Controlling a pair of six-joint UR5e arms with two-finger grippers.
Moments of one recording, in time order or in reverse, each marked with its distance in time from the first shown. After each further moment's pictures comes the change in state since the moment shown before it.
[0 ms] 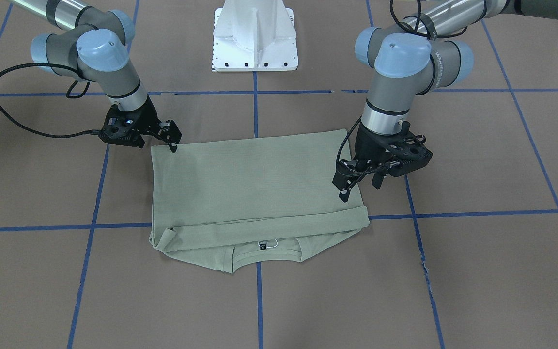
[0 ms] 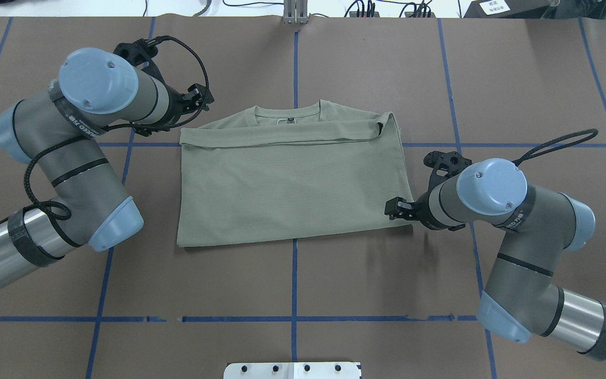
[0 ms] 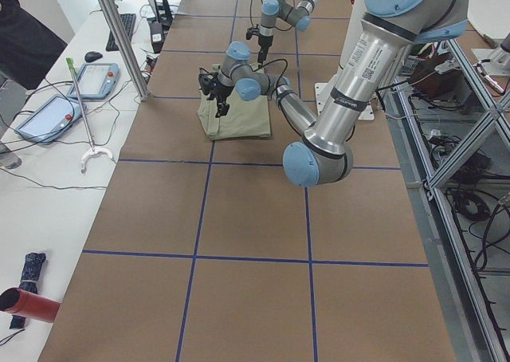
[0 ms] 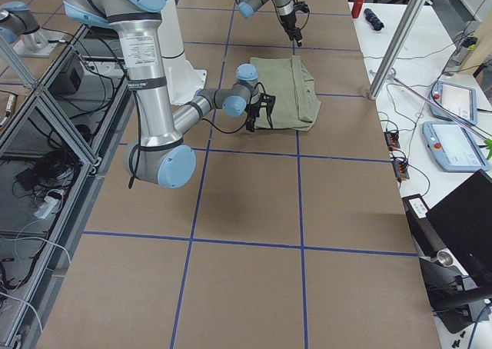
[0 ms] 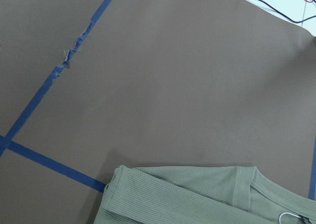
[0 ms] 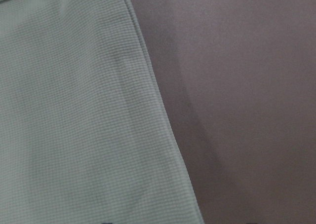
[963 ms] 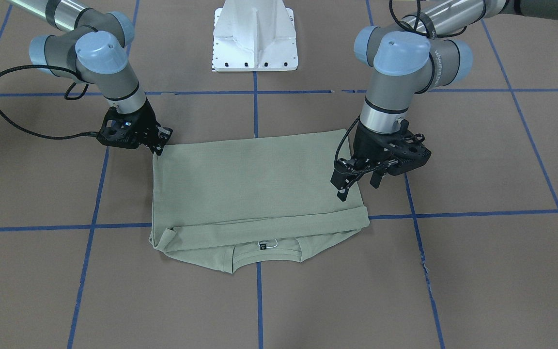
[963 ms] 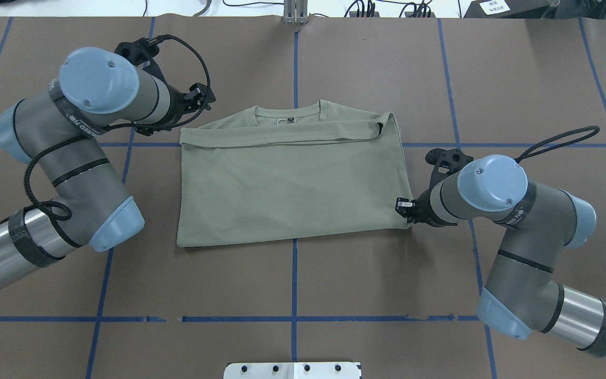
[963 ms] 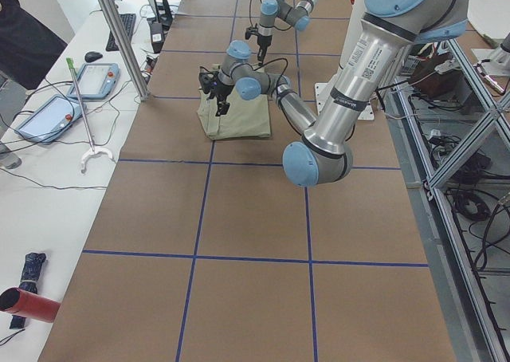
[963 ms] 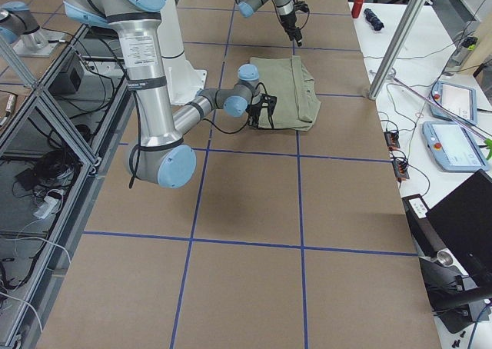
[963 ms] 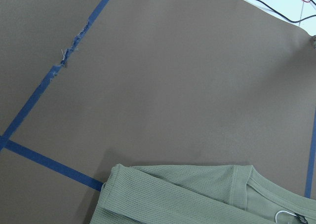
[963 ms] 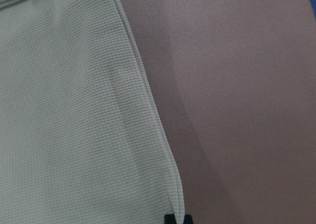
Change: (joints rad) left arm 0.002 -0.004 -0.006 -0.001 0.001 -0.002; right arm 0.015 -0.003 0.000 -0.009 0.007 -0.002
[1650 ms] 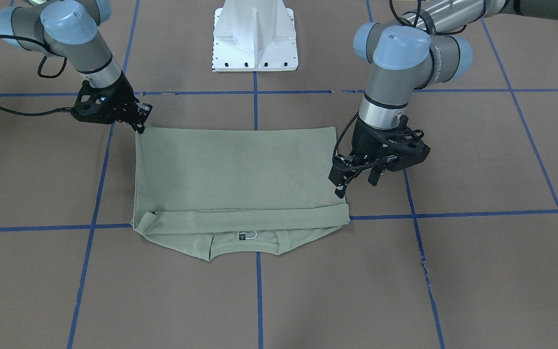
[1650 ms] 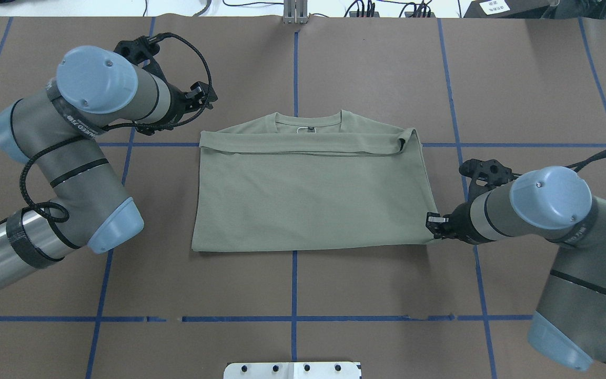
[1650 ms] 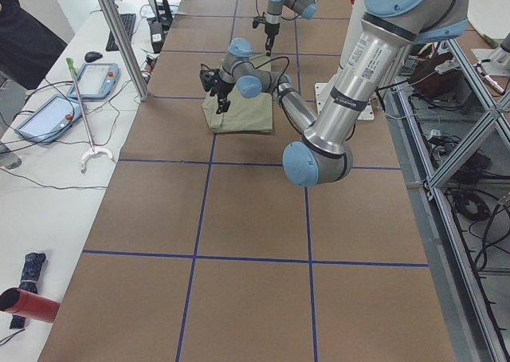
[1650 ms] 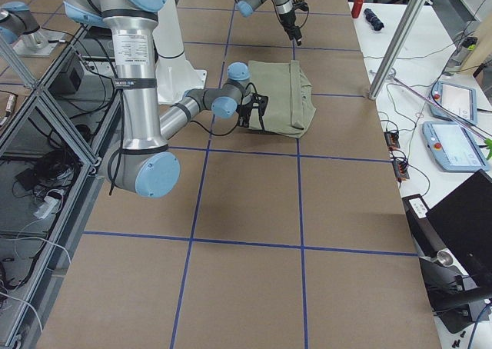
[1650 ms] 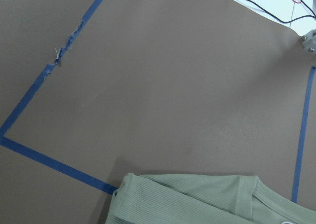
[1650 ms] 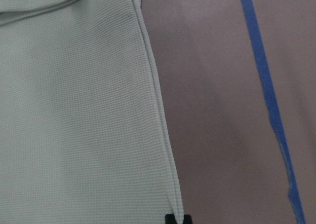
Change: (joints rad) left arm 0.001 0.001 -0.016 0.002 0.000 -0.004; right arm -0.017 -0.190 0.203 0.001 0.042 -0.002
